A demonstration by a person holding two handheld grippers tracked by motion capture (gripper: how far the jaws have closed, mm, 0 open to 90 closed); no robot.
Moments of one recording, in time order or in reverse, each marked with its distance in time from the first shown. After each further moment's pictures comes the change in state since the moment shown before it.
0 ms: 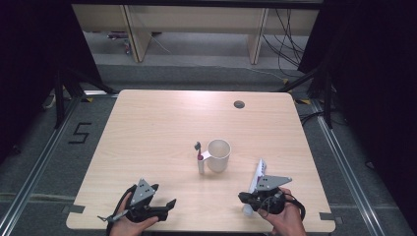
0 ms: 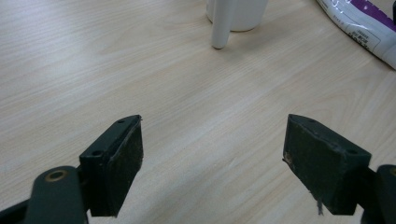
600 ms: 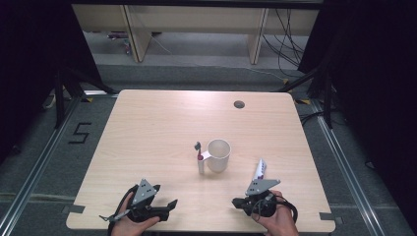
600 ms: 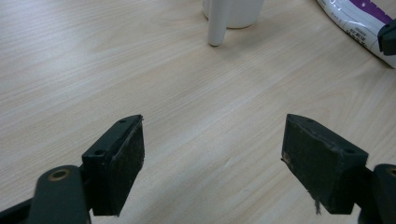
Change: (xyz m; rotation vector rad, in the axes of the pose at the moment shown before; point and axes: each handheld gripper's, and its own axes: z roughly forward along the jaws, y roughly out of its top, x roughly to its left) left arm 0.001 0.000 0.001 0.033 -0.003 0.026; right arm 0.011 -0.003 0.019 0.078 0.050 -0.026
